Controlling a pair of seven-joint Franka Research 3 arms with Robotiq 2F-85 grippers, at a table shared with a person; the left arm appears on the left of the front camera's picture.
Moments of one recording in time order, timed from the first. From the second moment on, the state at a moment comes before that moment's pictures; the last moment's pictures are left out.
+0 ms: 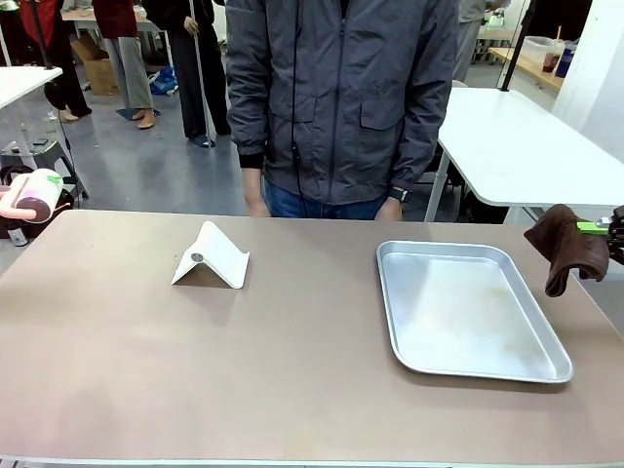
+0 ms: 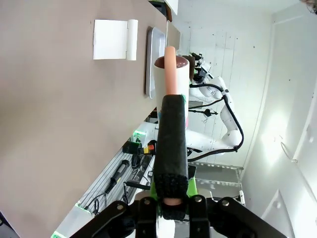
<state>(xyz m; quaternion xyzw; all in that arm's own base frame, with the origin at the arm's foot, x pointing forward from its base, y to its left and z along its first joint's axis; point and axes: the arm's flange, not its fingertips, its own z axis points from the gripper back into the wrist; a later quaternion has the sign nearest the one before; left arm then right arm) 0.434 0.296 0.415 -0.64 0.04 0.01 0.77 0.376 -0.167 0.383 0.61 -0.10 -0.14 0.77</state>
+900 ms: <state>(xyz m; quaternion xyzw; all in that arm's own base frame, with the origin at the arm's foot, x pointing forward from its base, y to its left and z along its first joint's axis) 0.437 0.296 0.412 -0.63 0.04 0.01 0.77 0.376 -0.167 0.383 0.61 -0.10 -0.14 0.77</state>
